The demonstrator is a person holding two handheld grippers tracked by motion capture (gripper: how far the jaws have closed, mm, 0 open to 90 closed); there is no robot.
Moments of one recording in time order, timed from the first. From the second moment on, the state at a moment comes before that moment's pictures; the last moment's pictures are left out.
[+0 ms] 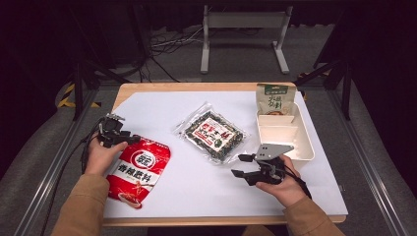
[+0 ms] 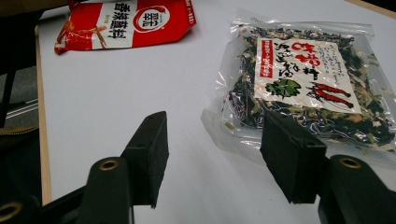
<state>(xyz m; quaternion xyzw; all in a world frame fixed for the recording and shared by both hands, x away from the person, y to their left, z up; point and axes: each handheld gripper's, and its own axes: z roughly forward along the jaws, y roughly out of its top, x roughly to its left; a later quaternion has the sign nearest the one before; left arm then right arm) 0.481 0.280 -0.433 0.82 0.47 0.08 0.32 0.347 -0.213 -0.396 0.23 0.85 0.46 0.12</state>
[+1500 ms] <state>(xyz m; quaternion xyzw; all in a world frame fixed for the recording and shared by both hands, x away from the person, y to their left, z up) 0.451 0.275 -0.401 0.82 0.44 0.16 0.33 0.346 -0.209 -0.398 0.22 0.86 0.45 0.11</state>
